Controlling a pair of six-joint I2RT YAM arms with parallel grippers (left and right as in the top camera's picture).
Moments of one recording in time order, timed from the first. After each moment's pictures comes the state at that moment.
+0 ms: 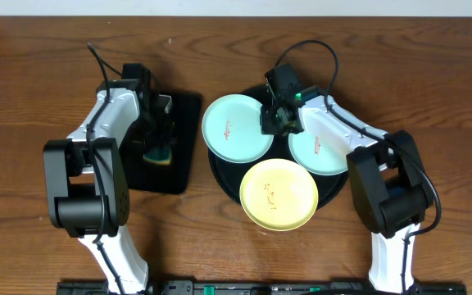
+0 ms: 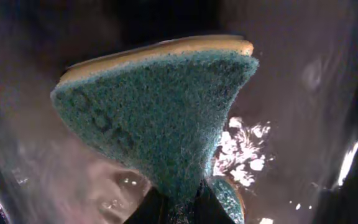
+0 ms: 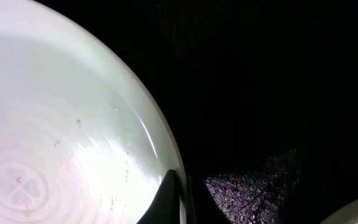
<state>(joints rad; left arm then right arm) 0.02 2.00 1.36 -0.91 0.10 0.18 0.47 2.12 1.47 -0.58 -0.09 0.43</state>
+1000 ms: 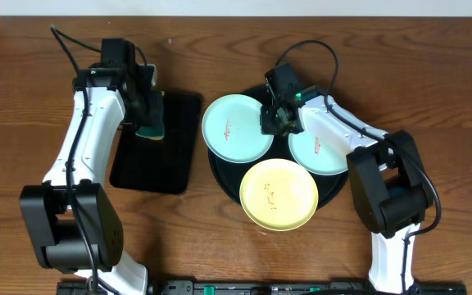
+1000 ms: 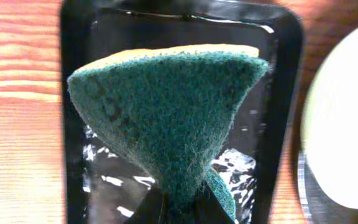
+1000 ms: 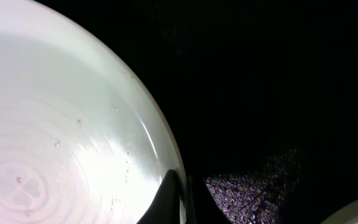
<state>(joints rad) 0.02 1.78 1.44 -0.96 0.10 0.04 0.47 2.12 1.47 -0.58 -0.09 0.43</state>
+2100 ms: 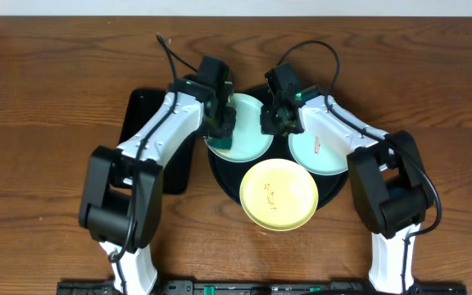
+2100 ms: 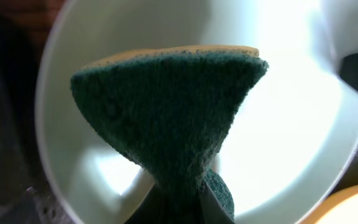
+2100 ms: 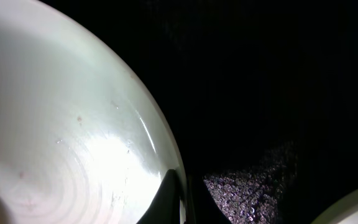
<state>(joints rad) -0.35 1.96 1.41 -0.79 0.13 -0.17 0.47 2.12 1.47 -0.60 -0.09 0.46</state>
